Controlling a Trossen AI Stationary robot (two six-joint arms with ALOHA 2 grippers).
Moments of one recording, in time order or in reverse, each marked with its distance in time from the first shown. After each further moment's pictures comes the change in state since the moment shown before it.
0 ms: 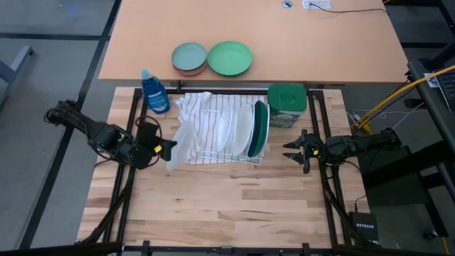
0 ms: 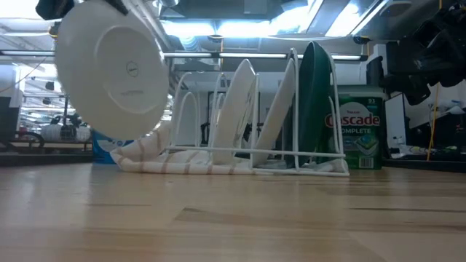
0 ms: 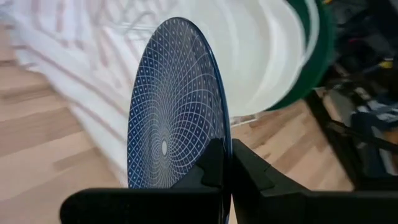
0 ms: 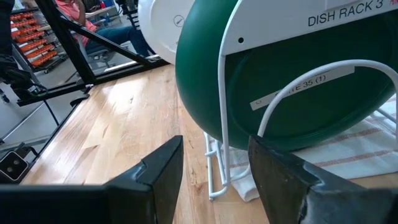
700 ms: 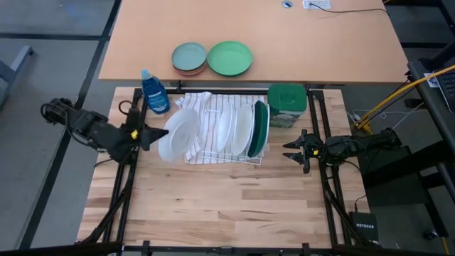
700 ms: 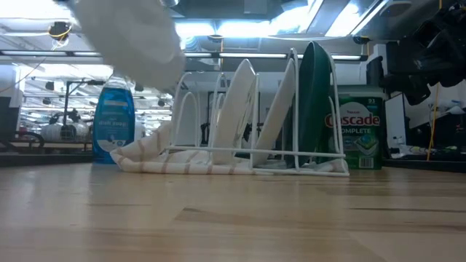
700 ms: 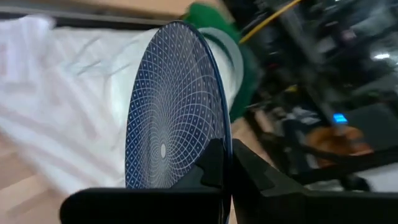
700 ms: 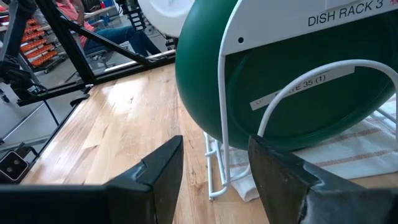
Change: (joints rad) left arm 0.000 -0.234 0.000 0.133 -0.010 0.250; right arm 0.000 0.000 0.000 0.000 0.000 0.000
